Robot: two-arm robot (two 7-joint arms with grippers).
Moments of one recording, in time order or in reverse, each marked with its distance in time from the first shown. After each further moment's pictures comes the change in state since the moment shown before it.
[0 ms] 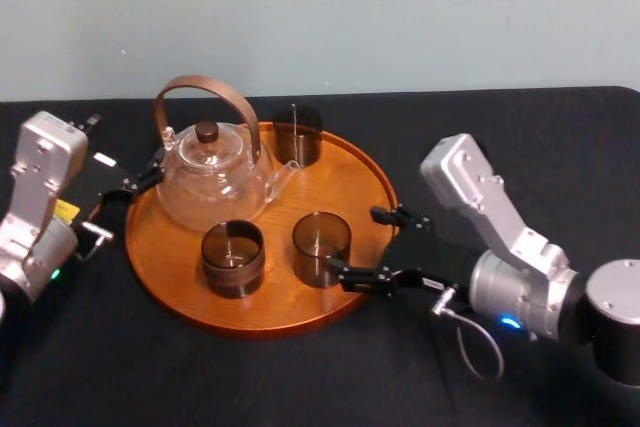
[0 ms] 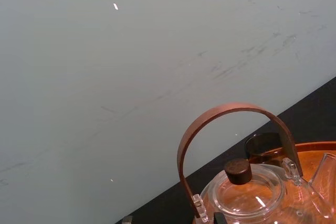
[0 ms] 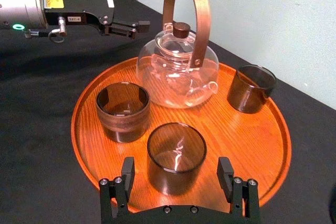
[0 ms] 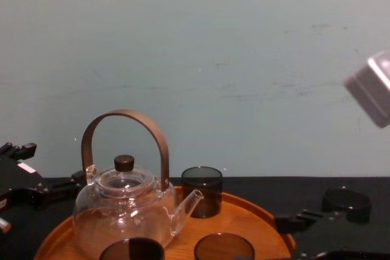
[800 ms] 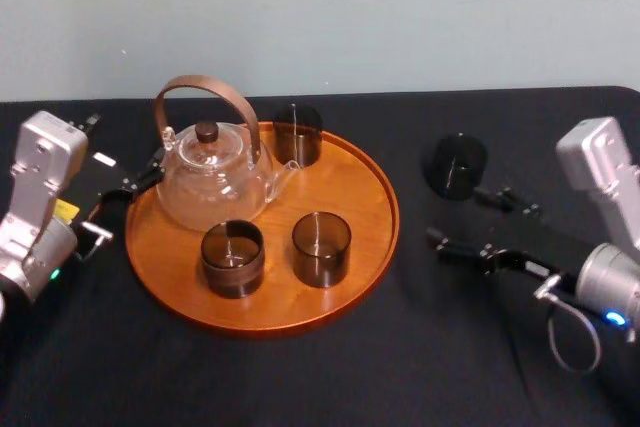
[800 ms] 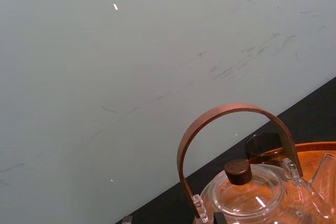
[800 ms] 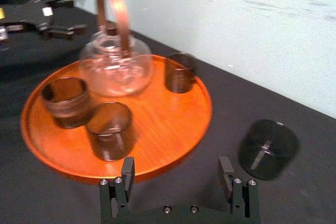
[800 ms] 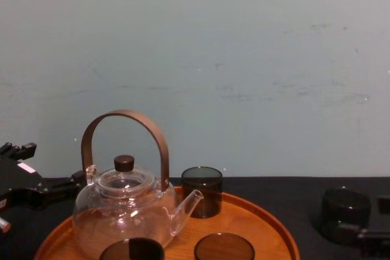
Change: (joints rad) left arm 0.000 0.000 0.000 0.000 0.000 0.000 0.000; right arm -0.148 0.120 0.199 -0.068 0.140 -0.052 -0.046
